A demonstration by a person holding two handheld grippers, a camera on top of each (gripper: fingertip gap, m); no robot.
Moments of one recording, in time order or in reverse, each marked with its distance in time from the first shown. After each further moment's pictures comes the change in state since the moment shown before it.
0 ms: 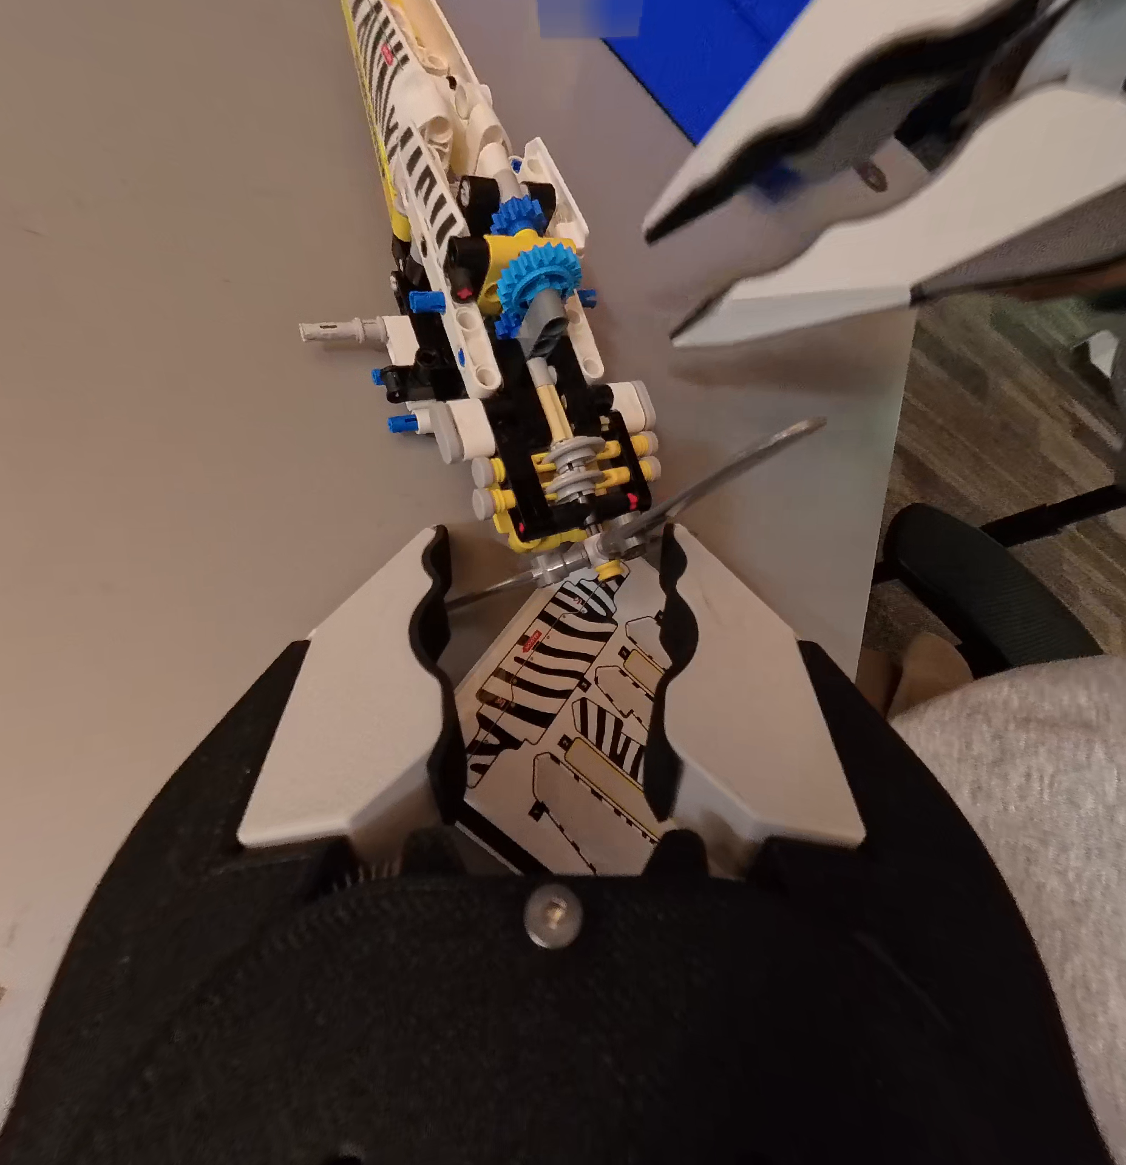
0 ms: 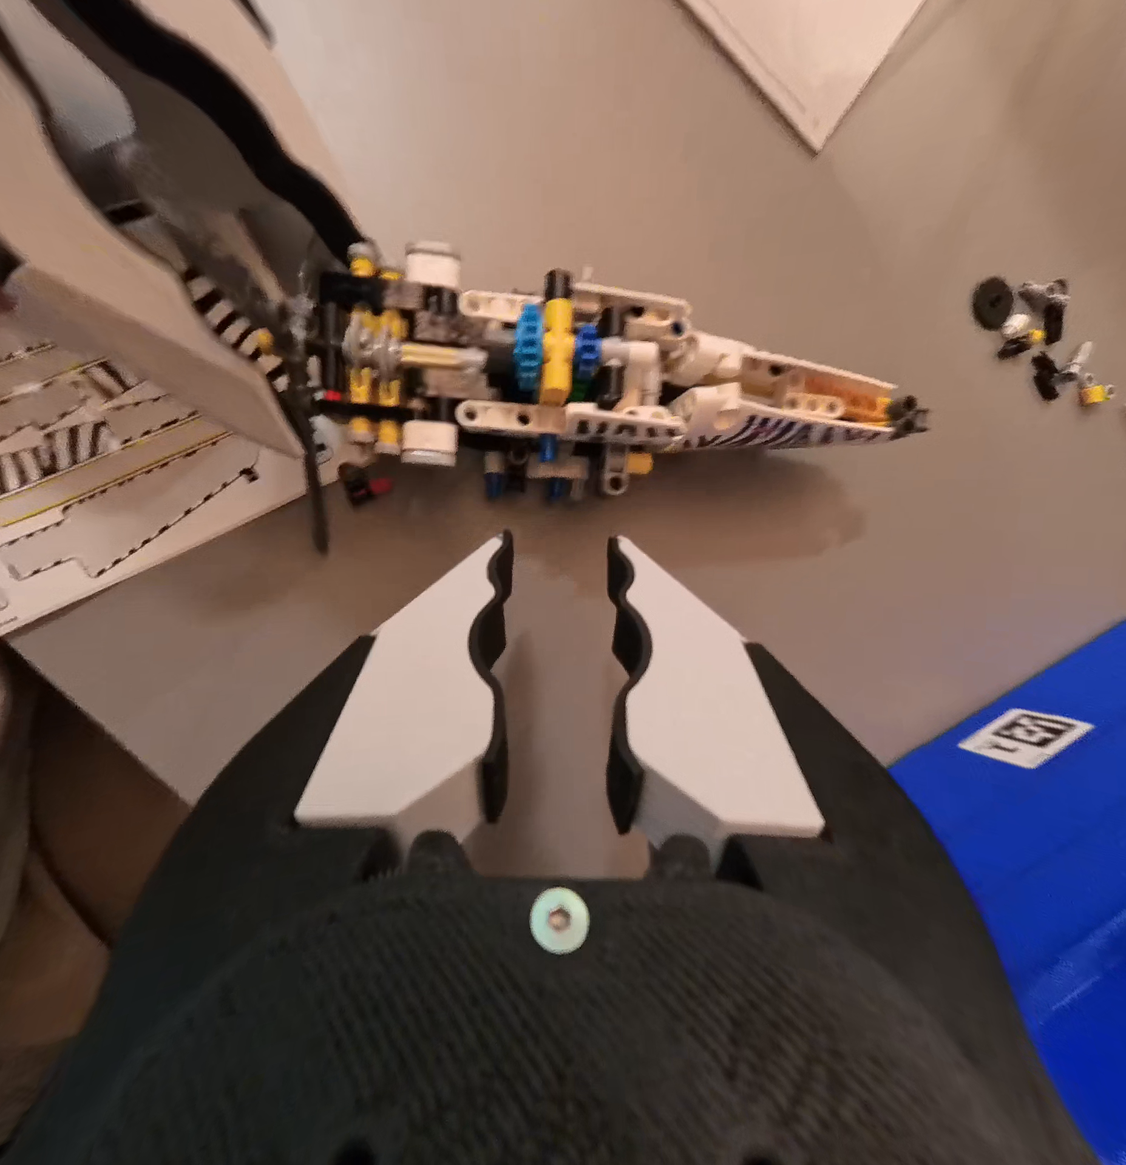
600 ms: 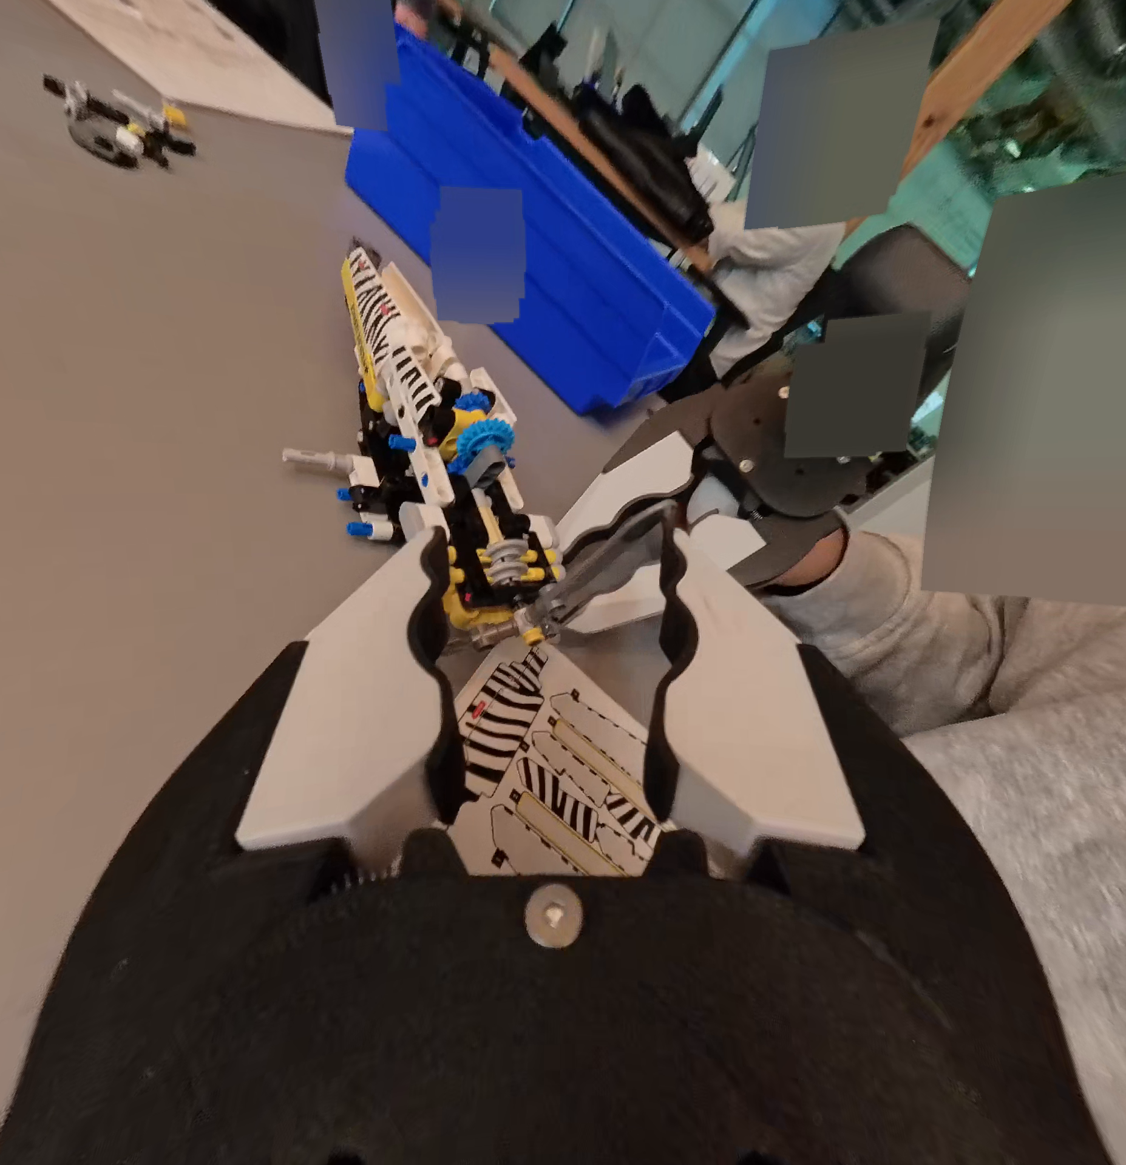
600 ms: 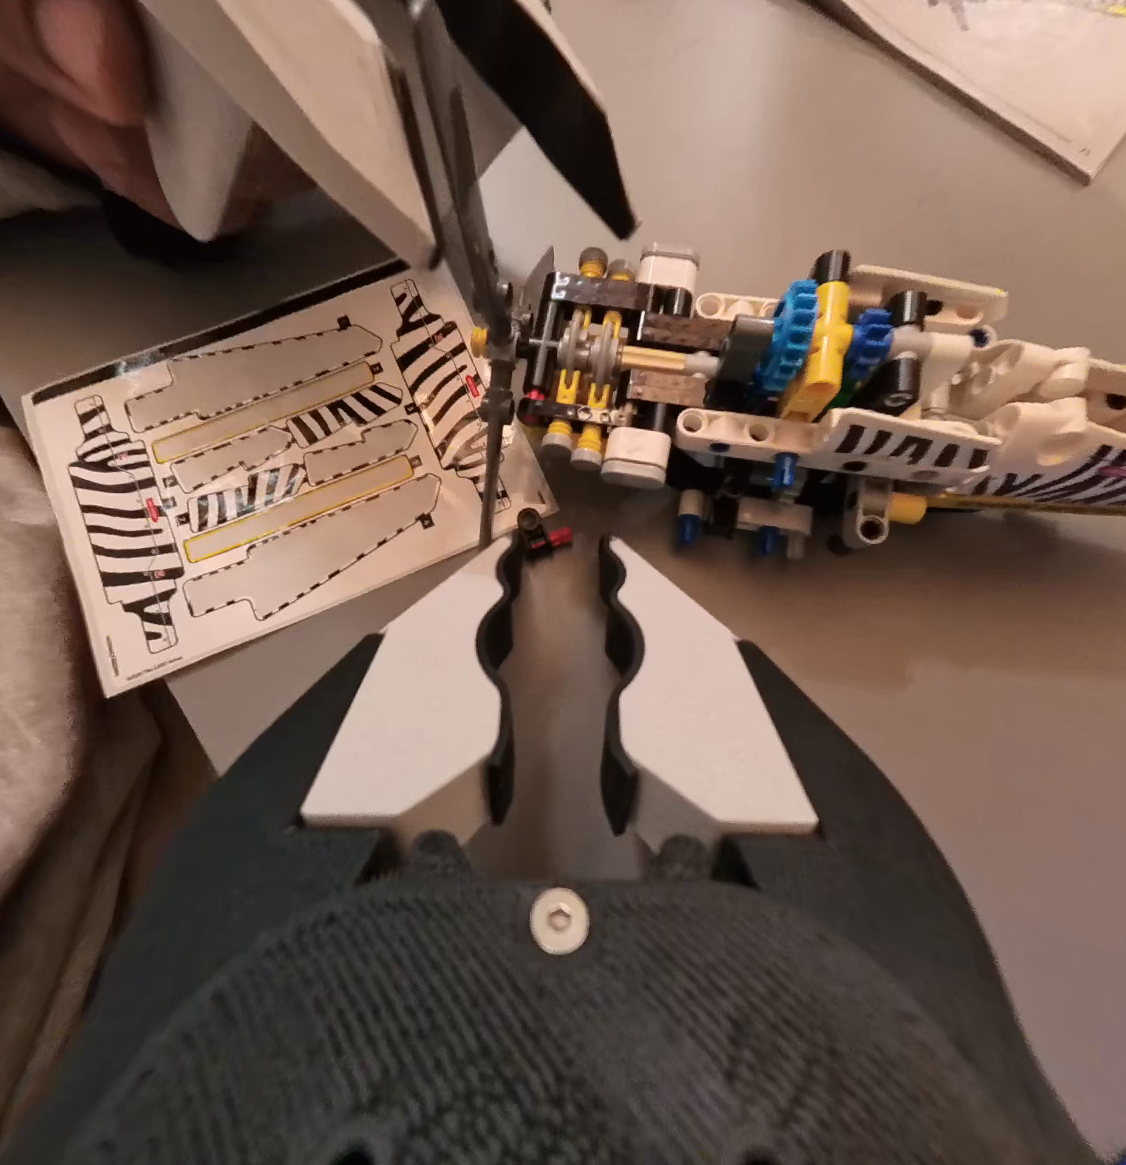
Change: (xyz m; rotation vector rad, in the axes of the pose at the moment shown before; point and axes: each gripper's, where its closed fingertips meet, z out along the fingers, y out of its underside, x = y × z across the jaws) left arm 0.012 -0.041 -0.036 0.357 0.274 -0.132; right arm -0.064 -0.007 0.033 0.222 -0.211 0.072
